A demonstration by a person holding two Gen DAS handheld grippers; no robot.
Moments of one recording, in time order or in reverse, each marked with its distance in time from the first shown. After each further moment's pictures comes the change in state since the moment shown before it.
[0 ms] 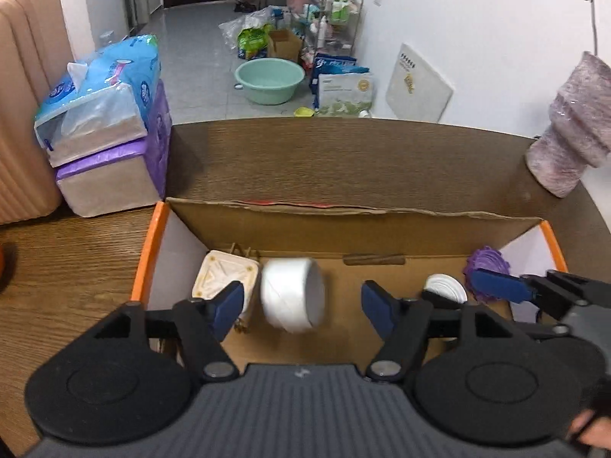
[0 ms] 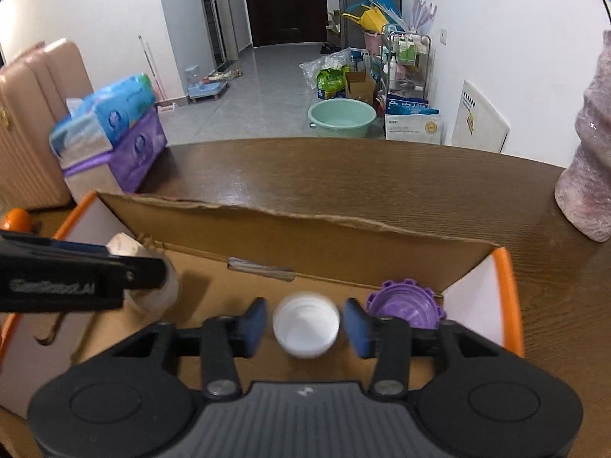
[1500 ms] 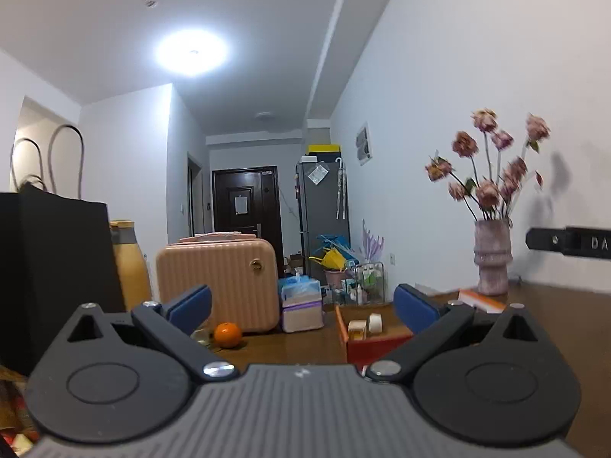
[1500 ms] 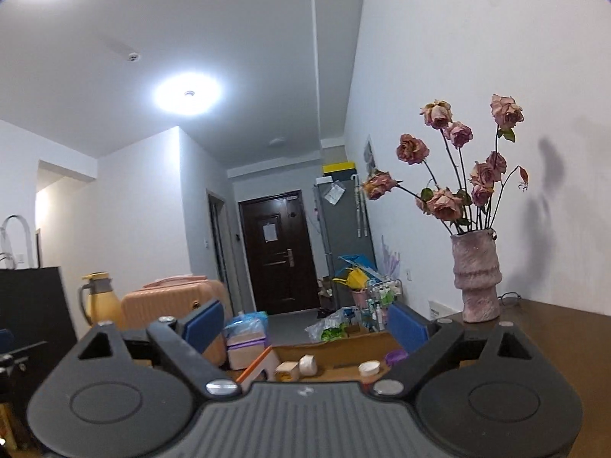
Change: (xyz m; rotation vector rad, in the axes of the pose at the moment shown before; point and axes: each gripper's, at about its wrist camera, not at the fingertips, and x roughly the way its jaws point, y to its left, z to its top) left arm -0.373 0.069 -0.447 0.136 -0.997 0.172; right arm -0.360 0.131 -0.347 0.121 -0.937 -0.004
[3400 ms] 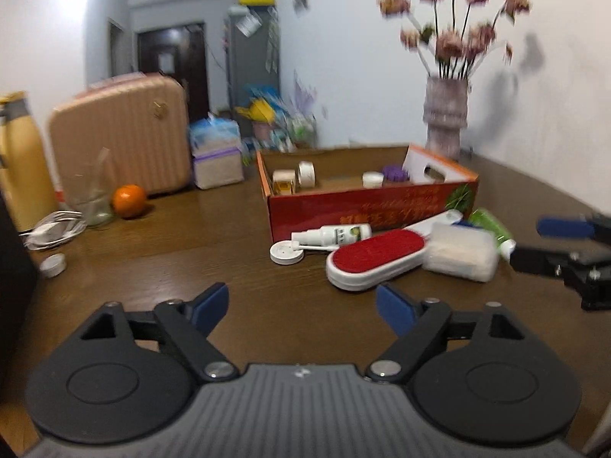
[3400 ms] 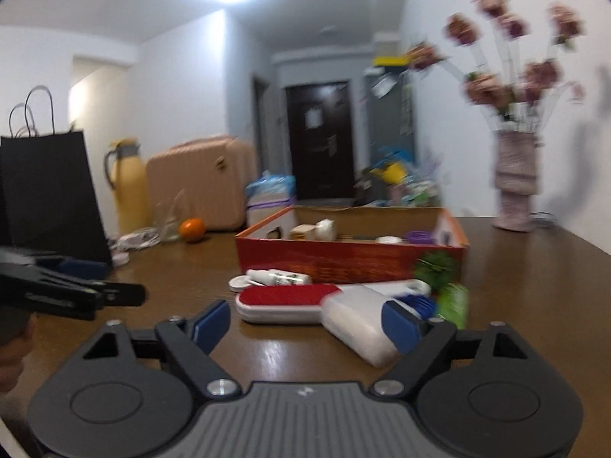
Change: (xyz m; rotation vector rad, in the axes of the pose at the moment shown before) left arm 0.157 -0.027 -0.061 0.014 0.535 -0.262; right arm 0.076 -0.036 -0.061 -0.138 0.427 0.157
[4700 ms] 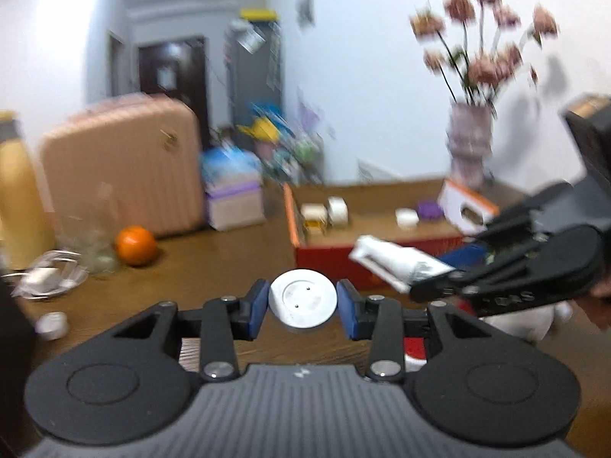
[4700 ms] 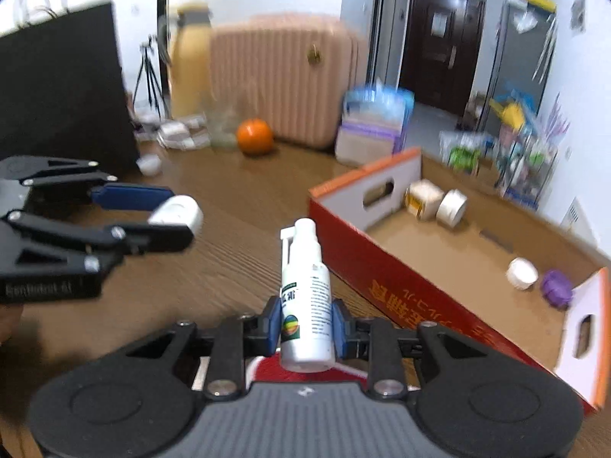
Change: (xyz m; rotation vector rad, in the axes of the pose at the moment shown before) left arm 0.008 0.044 0.036 -0.022 -0.124 0.039; right arm 0.138 0.053 0.087 -0.264 0.290 0.212
